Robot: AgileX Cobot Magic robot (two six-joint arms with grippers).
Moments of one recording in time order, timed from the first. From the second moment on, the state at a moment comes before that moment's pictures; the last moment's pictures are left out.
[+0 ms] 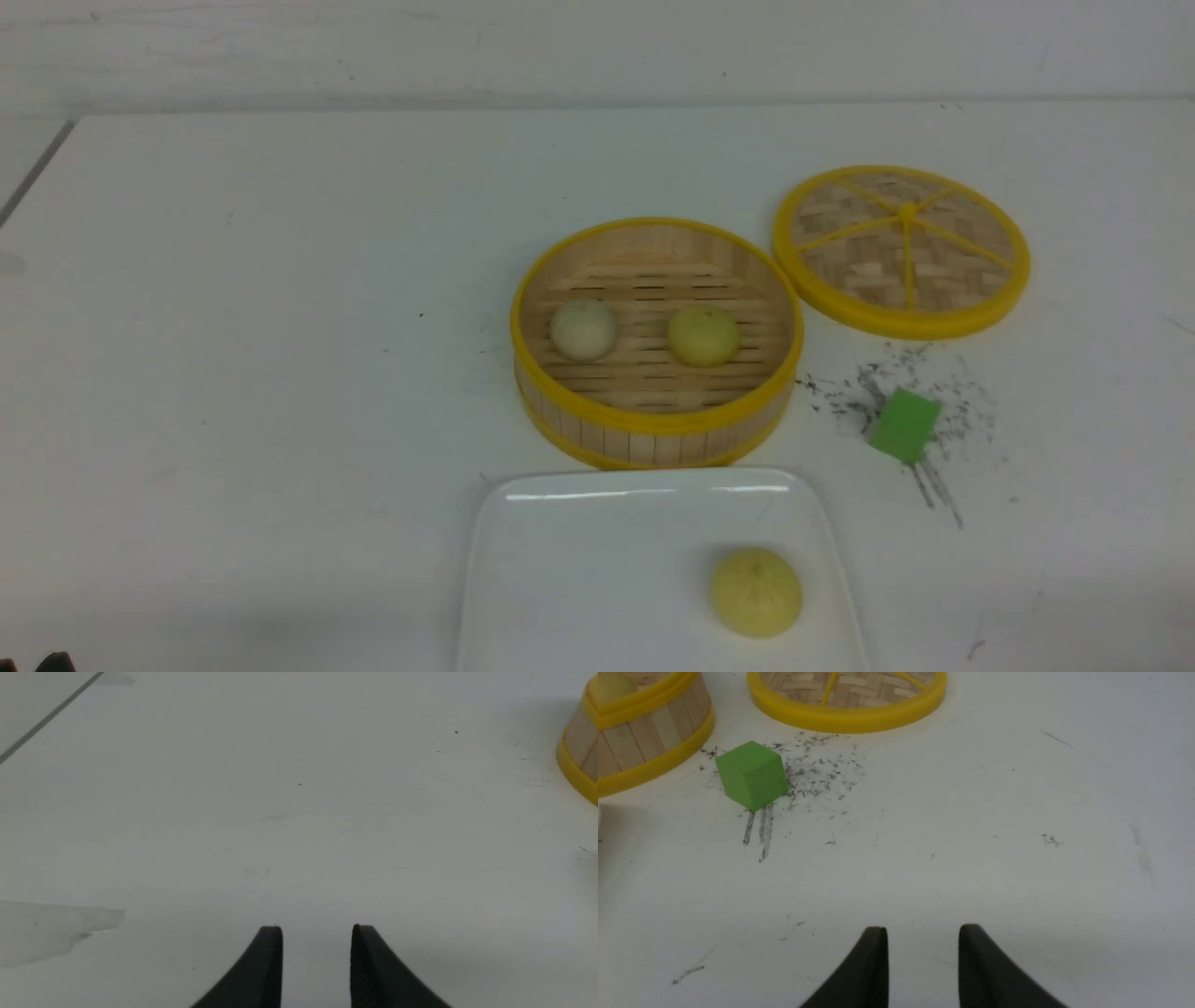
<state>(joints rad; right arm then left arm) 0.05 -0.01 0.02 -0.07 0.41 0.08 -0.03 -0.01 0.03 0.20 0.37 -0.22</state>
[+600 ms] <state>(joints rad) 0.05 -0.01 0.02 0.20 0.40 0.23 -0.03 -0.01 0.03 -0.19 0.37 -0.58</state>
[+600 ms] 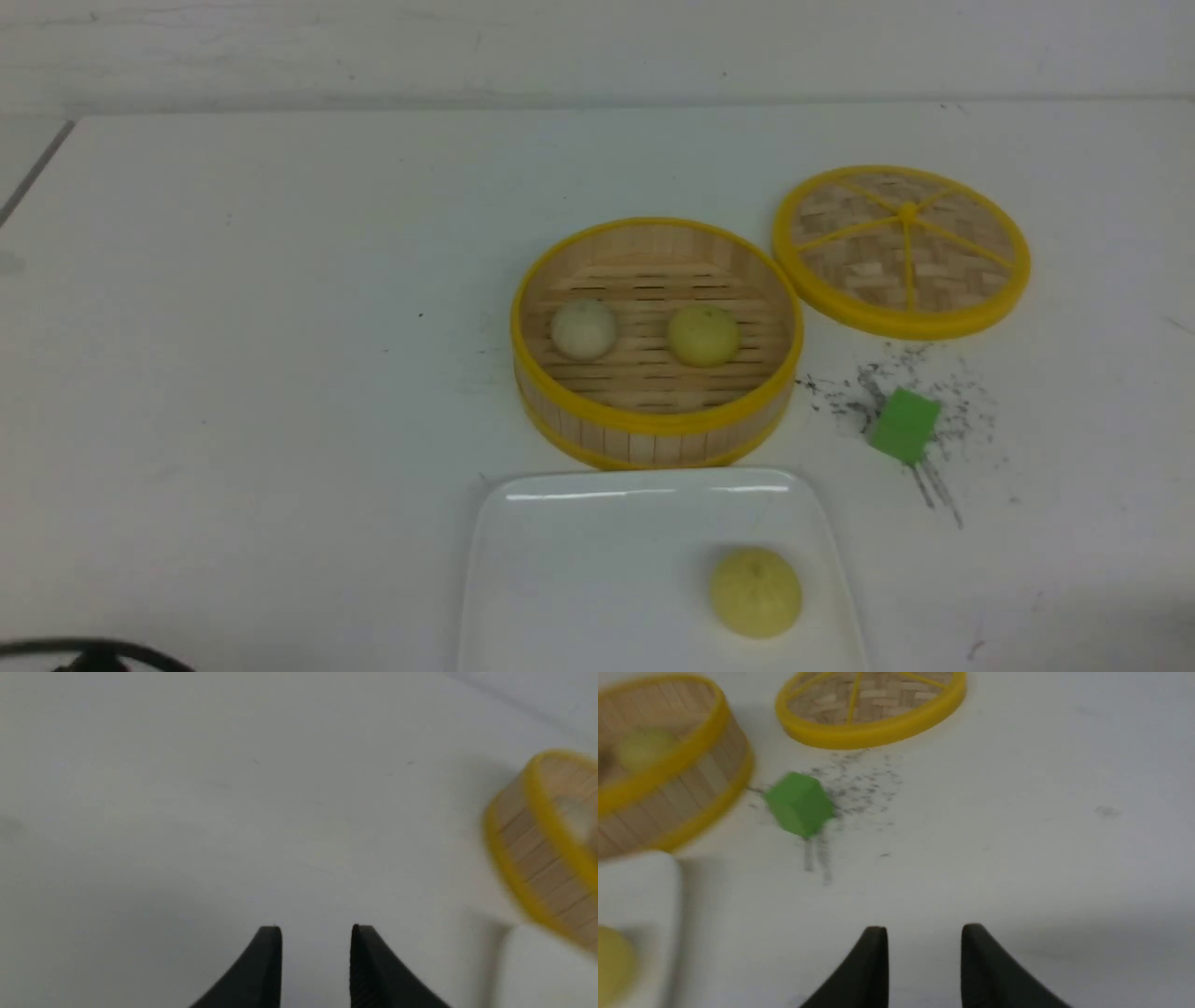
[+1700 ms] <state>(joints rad) 0.05 0.69 -0.73 0.05 1.11 0.19 -0.03 0.80 -0.68 -0.39 0.93 -0.17</state>
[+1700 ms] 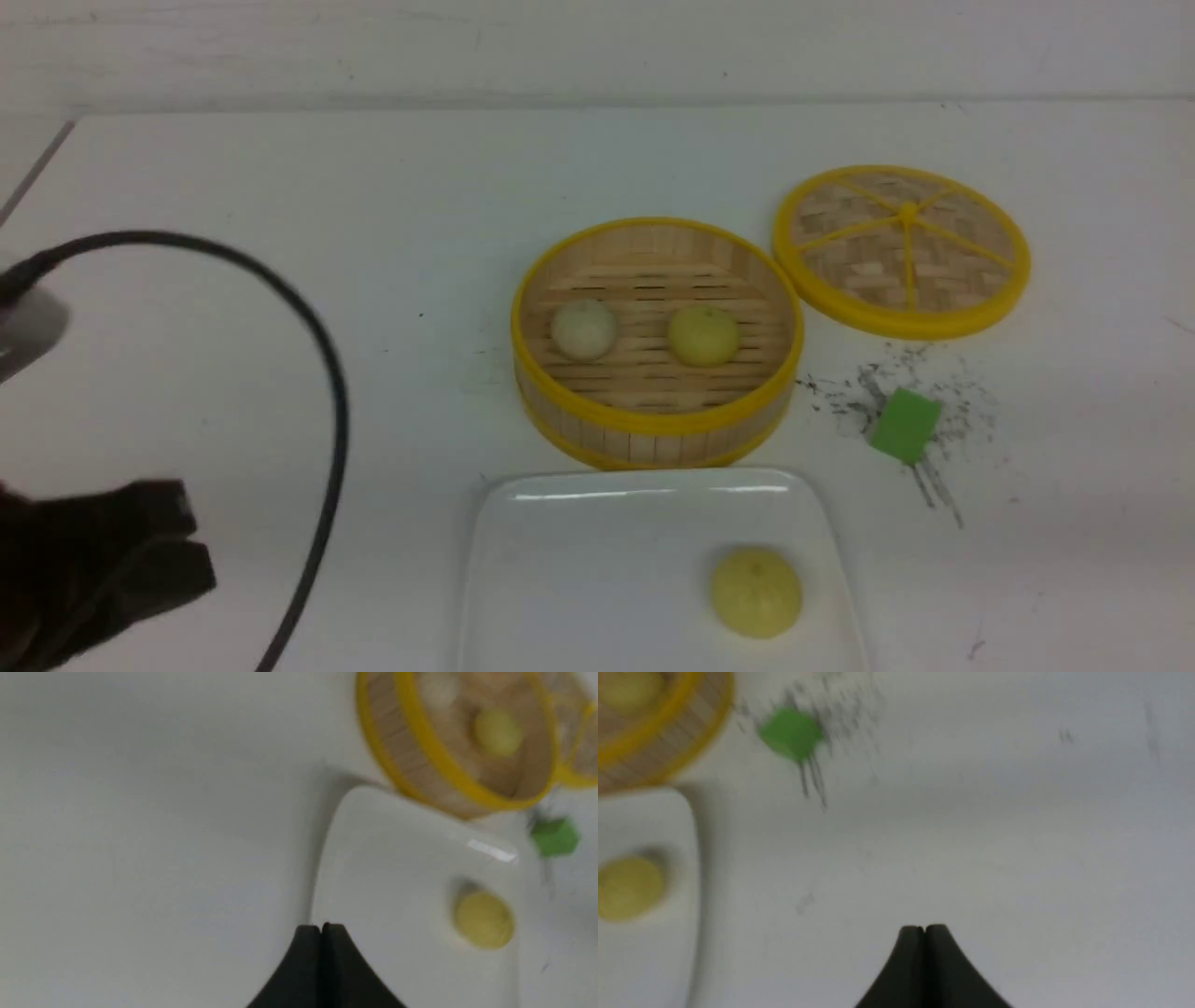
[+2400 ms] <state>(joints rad) 0.05 1.00 -0.78 0.38 1.10 -0.23 -0.40 1.99 -1.79 -0.20 1.21 -0.05</state>
